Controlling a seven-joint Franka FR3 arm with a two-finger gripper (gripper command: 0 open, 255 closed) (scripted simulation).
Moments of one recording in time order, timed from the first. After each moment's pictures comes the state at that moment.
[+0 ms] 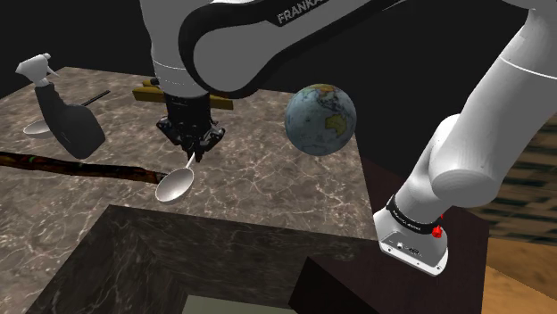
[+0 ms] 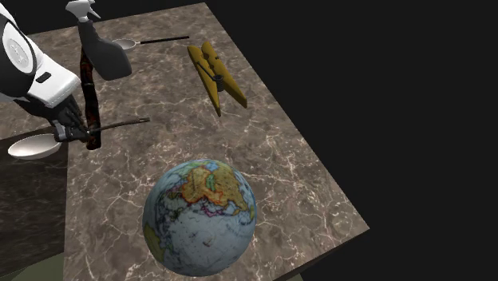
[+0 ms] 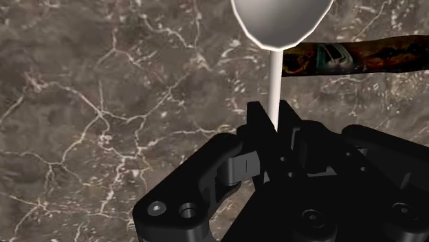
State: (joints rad) arm 0.14 0.01 0.50 -2.06 0.02 2.18 1.64
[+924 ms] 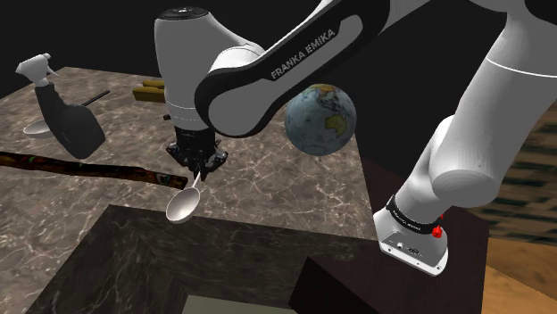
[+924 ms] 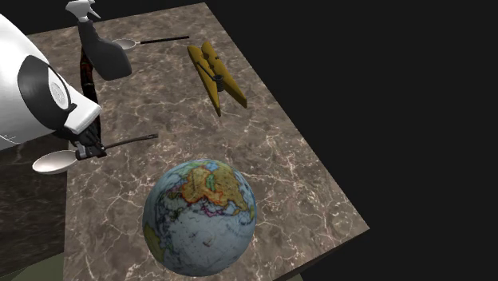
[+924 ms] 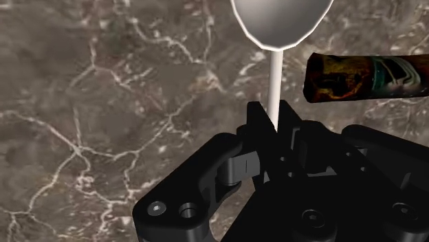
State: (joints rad) arm 0.15 0.09 0.50 -2.15 -0.04 2.34 1.68
